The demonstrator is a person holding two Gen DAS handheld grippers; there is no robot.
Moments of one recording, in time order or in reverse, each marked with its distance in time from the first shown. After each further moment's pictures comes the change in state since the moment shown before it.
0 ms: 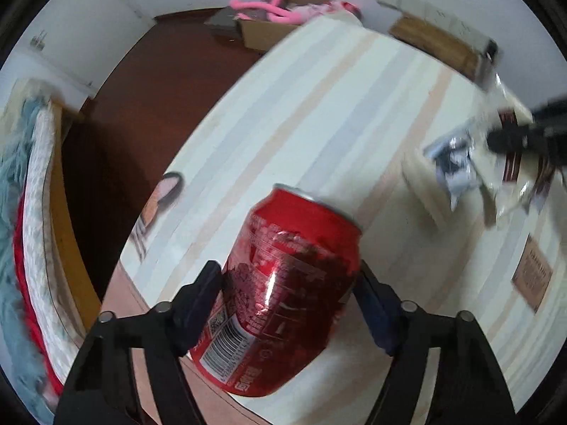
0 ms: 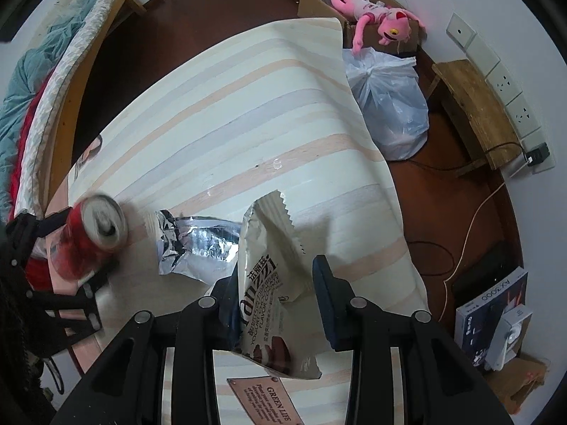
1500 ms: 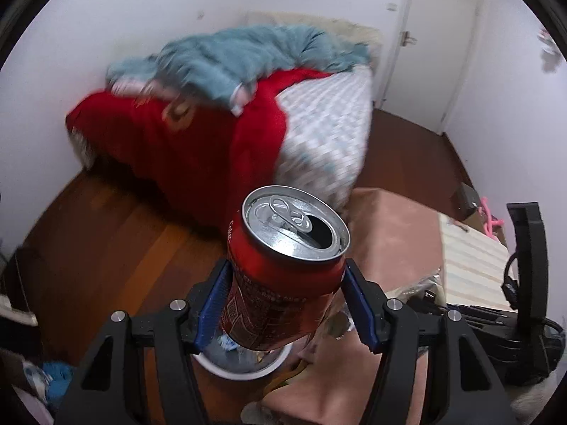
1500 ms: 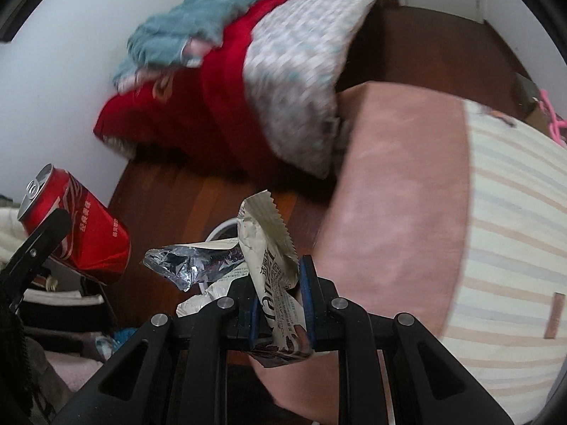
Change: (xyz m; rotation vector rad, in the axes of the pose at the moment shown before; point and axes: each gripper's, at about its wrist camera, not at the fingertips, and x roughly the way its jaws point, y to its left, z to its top) left arm -0.256 0.143 -0.512 -1.254 -0.382 0.266; right arm -0.079 0.438 -0.334 -0.697 -0.045 0.293
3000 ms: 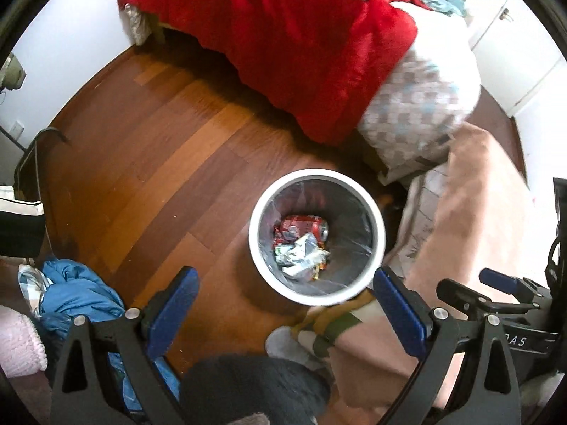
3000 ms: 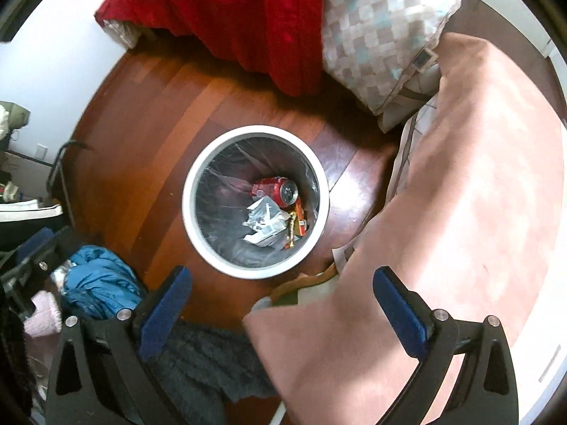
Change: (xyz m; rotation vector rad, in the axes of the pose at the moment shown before) left arm 0.067 0.123 -0.087 -0.239 0.346 0.130; right arm 0.140 0.081 -0.029 -0.245 0.294 -0.082
